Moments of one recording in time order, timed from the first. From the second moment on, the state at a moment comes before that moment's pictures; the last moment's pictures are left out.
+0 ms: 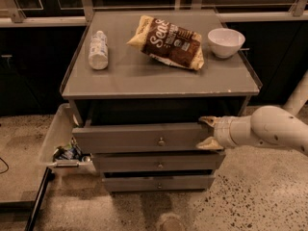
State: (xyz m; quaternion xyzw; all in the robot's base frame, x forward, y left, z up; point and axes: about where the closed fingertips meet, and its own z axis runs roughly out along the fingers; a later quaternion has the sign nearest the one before) arm 0.568 -0.197 0.646 -0.63 0.68 0.00 0.37
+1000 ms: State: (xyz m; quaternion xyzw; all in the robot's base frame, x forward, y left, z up) arm 0.578 -0.193 0.654 -0.64 0.67 -0.01 0.38
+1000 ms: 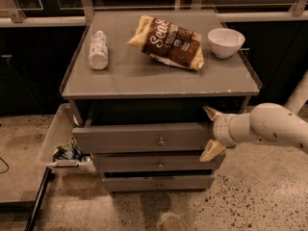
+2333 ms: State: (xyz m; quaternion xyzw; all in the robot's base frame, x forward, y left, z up) arm 0.533 -0.214 0.729 -0.67 0.63 -0.02 0.38
